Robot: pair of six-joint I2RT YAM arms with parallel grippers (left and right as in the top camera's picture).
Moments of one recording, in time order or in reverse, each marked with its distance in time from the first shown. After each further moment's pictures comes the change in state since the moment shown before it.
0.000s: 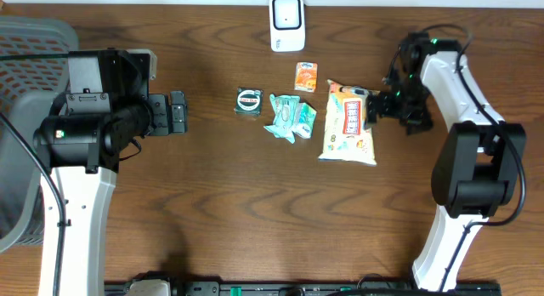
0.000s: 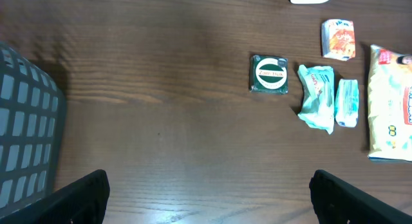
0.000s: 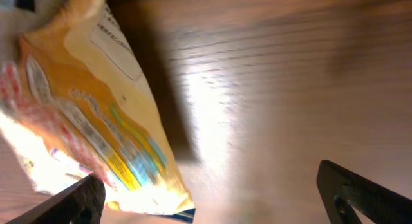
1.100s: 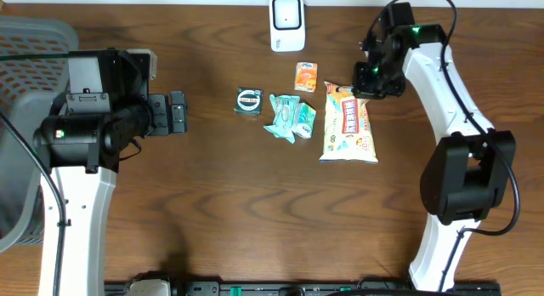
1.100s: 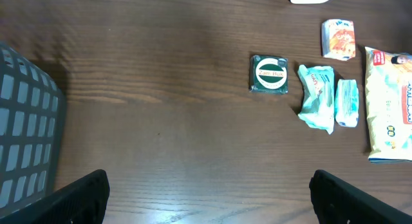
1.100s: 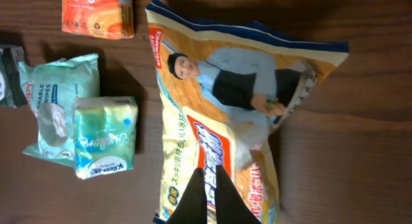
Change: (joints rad) left arm 0.000 0.000 0.000 0.000 0.000 0.000; right arm 0.128 -0.033 0.097 0.188 -0.108 0.063
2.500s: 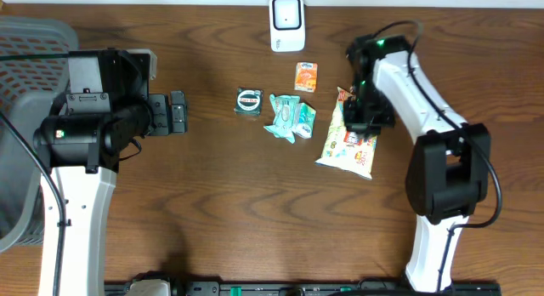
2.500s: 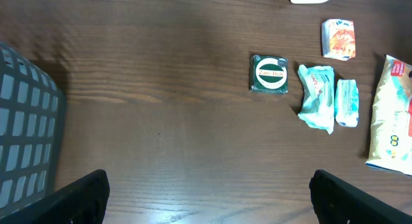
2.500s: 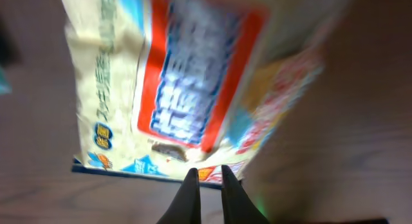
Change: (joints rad) left arm 0.000 0.000 0.000 0.000 0.000 0.000; right arm 0.119 0.031 -0.096 -0.299 0.198 0.146
